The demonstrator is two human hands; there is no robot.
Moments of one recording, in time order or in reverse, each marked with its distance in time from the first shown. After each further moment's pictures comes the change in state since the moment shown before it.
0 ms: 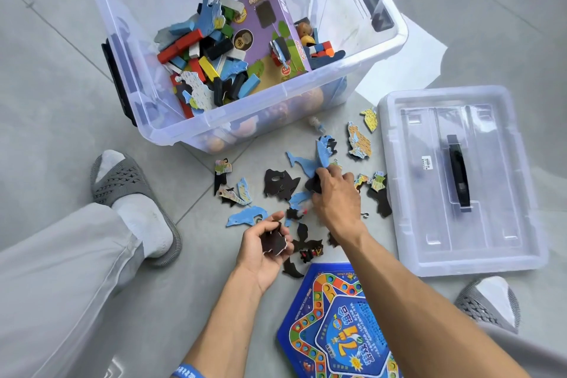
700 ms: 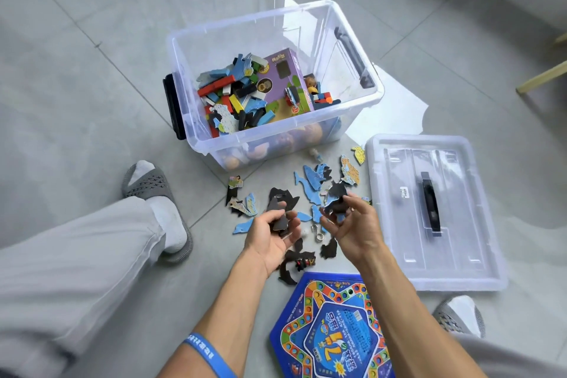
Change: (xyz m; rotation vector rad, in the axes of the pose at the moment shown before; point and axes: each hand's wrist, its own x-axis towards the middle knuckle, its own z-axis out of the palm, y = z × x) left_hand -0.057 0.018 0.039 -0.036 -0.110 0.122; right_hand -0.071 0.004 -0.085 1.937 -0.196 0.479
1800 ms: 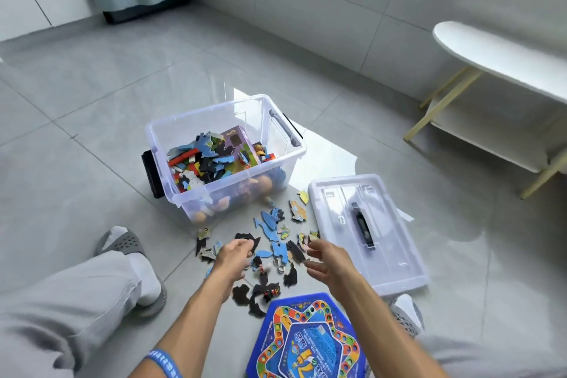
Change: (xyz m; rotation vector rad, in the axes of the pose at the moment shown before) left_hand -0.088 0.010 0.017 1.035 0.071 0.283; right_hand -0.127 -0.025 -0.006 -0.479 0.282 -0.040
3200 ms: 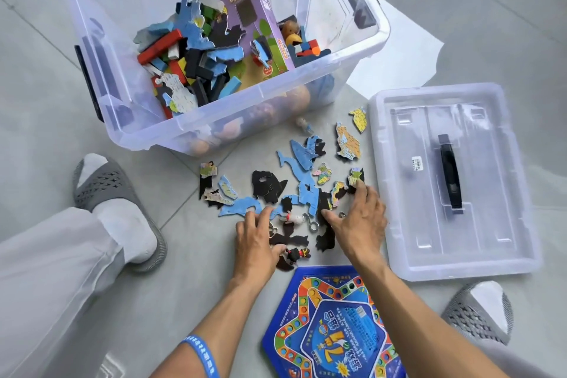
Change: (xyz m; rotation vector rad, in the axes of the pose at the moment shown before) left_hand 0.142 -0.133 0.044 0.905 0.192 0.253; right_hand 0.208 0.089 0.026 -1.151 0.273 -0.354
